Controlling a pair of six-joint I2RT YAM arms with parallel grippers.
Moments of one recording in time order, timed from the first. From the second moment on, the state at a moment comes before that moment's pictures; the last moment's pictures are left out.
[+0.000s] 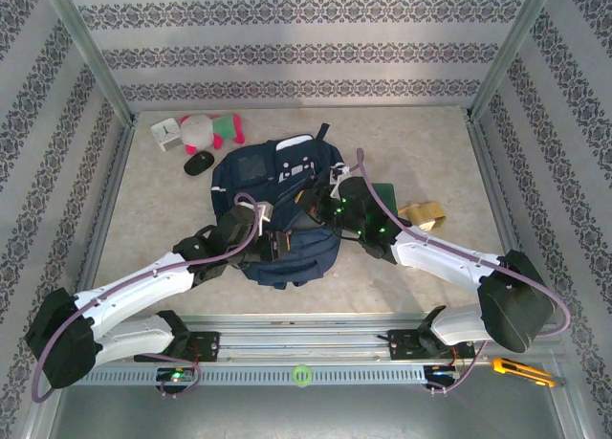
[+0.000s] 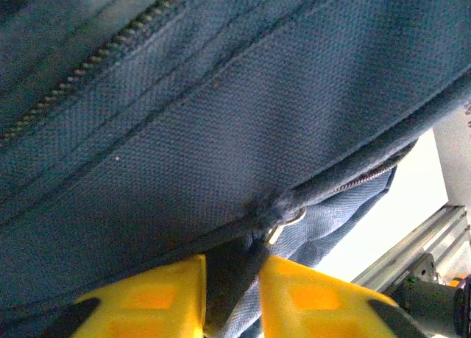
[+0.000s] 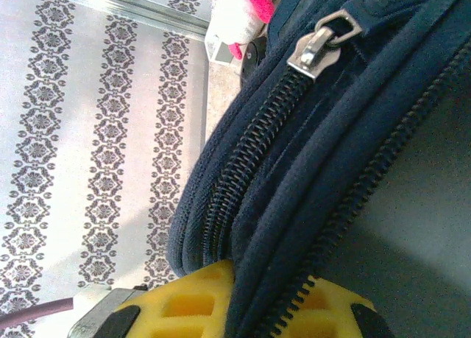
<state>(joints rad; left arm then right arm) -0.74 1.10 0.67 -0.26 0.13 -0.78 0.74 1.35 0.79 0.20 -0.19 1.21</state>
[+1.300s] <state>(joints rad) -0.37 0.89 0.60 -0.38 -0.05 -0.52 0.34 1.35 0.90 0.18 -0.95 1.37</state>
